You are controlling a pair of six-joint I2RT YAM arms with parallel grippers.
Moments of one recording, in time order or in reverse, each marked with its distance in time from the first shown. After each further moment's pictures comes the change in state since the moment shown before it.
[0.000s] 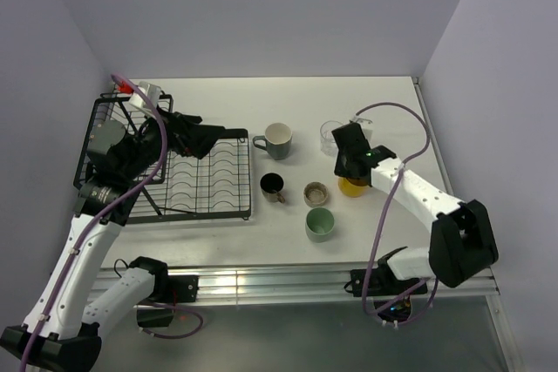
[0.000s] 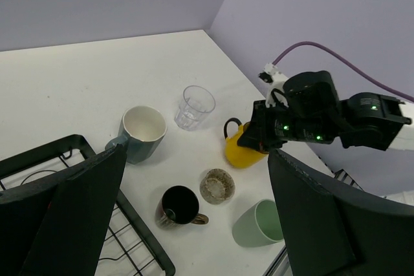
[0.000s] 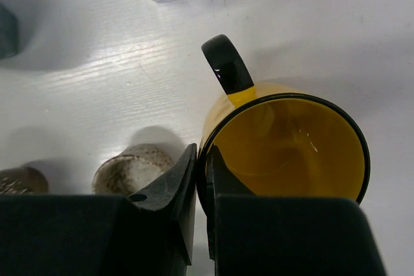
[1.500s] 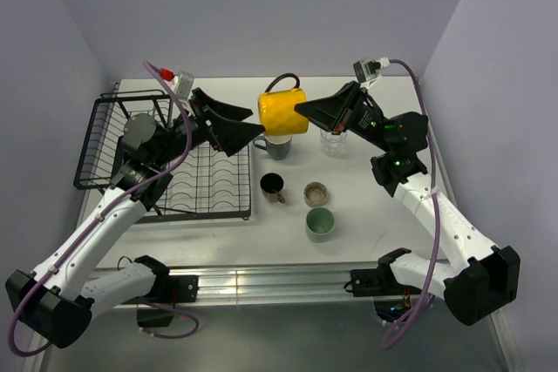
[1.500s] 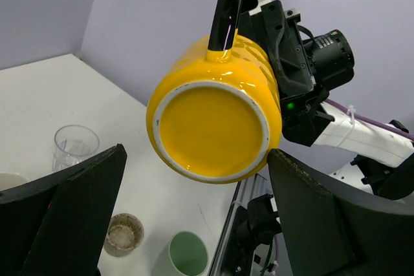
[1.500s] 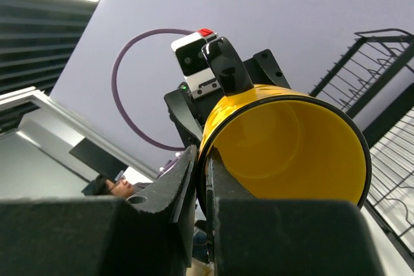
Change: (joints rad) left arm -0.233 0.190 -0.021 0.459 0.099 -0.232; right arm -0.040 -0.253 0.055 1.209 -1.048 0.840
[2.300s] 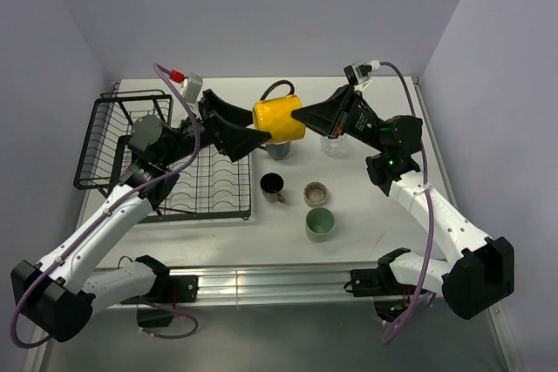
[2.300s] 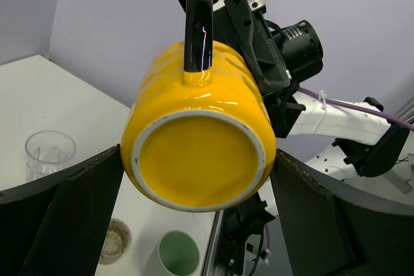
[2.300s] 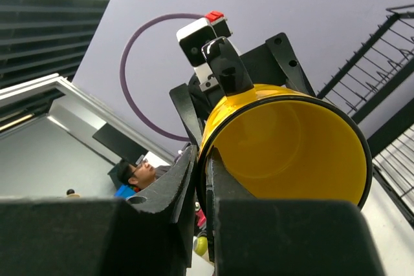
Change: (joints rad) left arm -0.026 0.030 -0.026 0.134 0.074 -0.017; right arm 0.007 0.038 -0.030 0.138 -0.053 0.105
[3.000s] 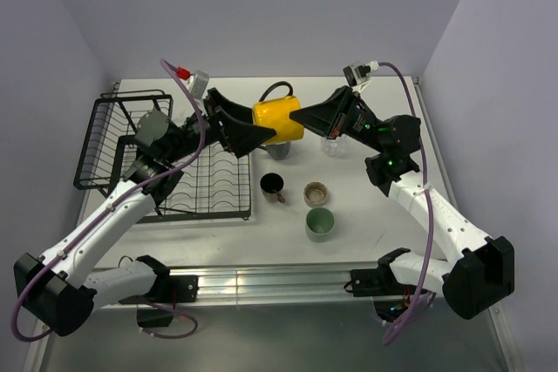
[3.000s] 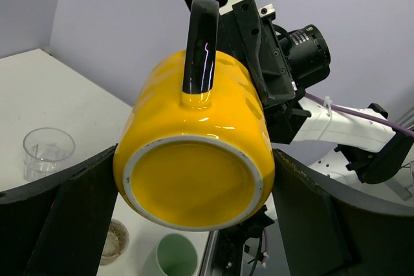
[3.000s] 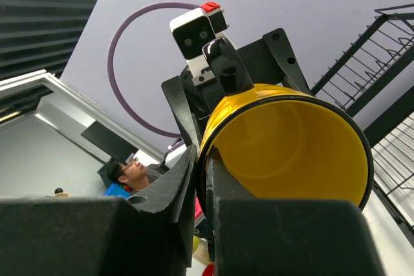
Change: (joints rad) left arm -0.030 0.042 0.031 -0.034 -0.027 -0.003; right arm 0.013 0.001 -0.008 -0.023 0.000 -0.052
